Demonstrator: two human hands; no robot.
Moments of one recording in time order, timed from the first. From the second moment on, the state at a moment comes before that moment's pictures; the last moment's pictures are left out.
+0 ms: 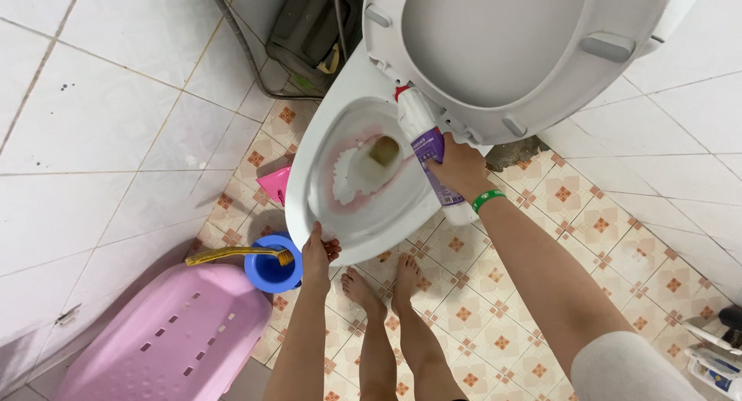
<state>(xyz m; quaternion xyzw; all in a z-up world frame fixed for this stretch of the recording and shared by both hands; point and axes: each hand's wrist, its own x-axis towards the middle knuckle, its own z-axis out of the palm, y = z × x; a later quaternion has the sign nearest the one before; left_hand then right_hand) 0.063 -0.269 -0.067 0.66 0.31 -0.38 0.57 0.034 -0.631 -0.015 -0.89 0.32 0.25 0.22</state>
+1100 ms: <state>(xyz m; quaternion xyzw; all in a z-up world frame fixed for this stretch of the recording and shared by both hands) 0.049 -0.276 -0.064 0.66 0.26 -0.41 0.57 -0.139 -0.587 -0.039 -0.85 0.40 0.28 0.21</state>
